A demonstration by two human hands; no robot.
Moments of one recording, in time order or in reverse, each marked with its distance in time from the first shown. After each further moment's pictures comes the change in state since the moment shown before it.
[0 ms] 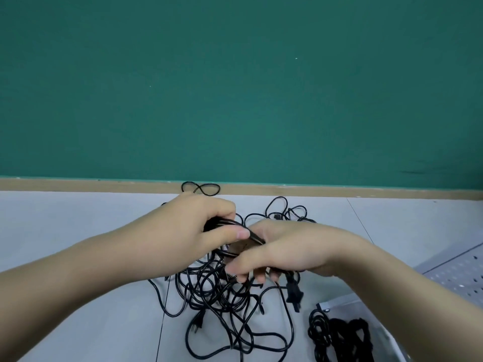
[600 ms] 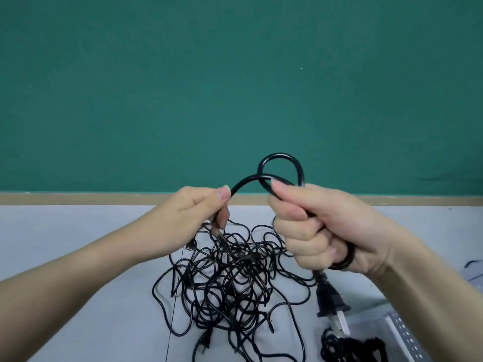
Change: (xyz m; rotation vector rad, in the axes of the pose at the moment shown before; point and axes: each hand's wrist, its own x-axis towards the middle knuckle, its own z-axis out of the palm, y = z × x) left_hand 0.040 -0.042 -0.014 -0.353 0.092 -0.006; right_hand -0.015 -0.004 -0.049 0.900 -0.216 -0.341
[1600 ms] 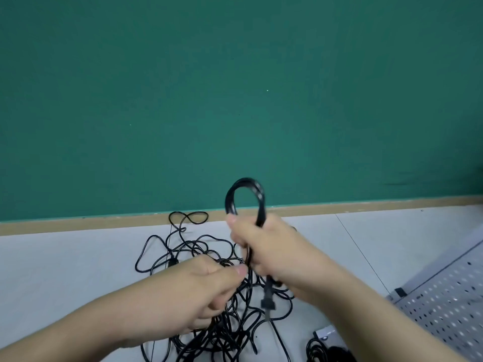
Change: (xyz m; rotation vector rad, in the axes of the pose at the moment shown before) left_hand -0.031 0.060 0.061 -0.226 -0.371 -0.367; right_hand 0.007 0.037 0.007 -0.679 0.682 -0.205
